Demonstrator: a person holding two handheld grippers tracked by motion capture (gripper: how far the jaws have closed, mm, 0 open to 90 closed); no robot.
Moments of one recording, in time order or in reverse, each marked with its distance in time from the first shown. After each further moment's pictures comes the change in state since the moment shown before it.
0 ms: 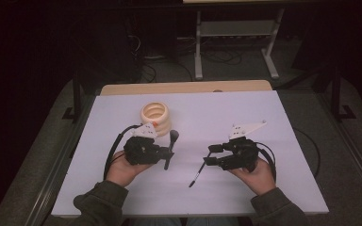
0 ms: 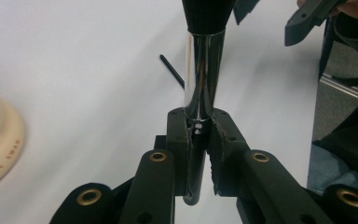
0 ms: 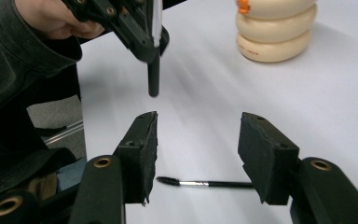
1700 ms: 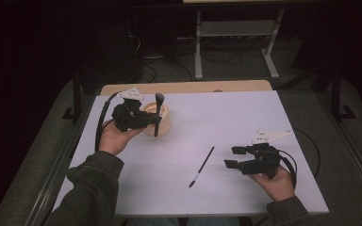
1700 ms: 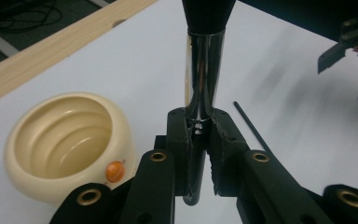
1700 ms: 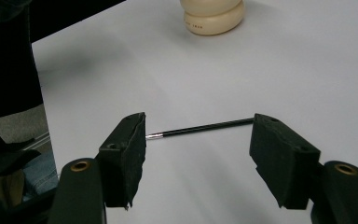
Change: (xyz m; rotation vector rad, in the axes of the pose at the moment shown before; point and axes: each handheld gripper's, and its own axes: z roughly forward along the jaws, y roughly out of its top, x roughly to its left) left arm 0.064 0.050 -0.036 -0.061 0.153 -0.080; right arm -0.016 -0.041 -0.038 -0.023 -0.133 0.071
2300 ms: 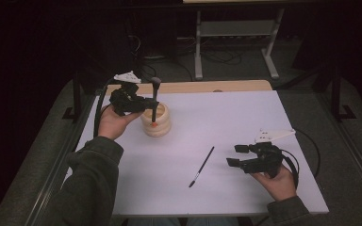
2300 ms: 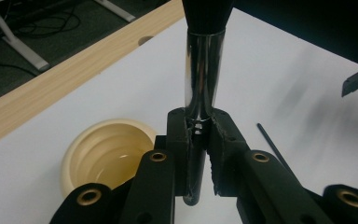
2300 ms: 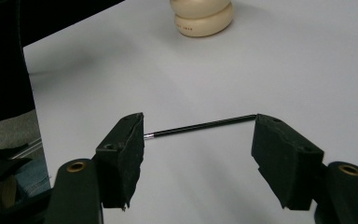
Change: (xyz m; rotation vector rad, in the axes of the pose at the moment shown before) left arm 0.028 0.025 -0.002 -0.017 0.036 -0.024; right arm -0.005 -0.002 -0.004 -0.010 -0.026 0.018
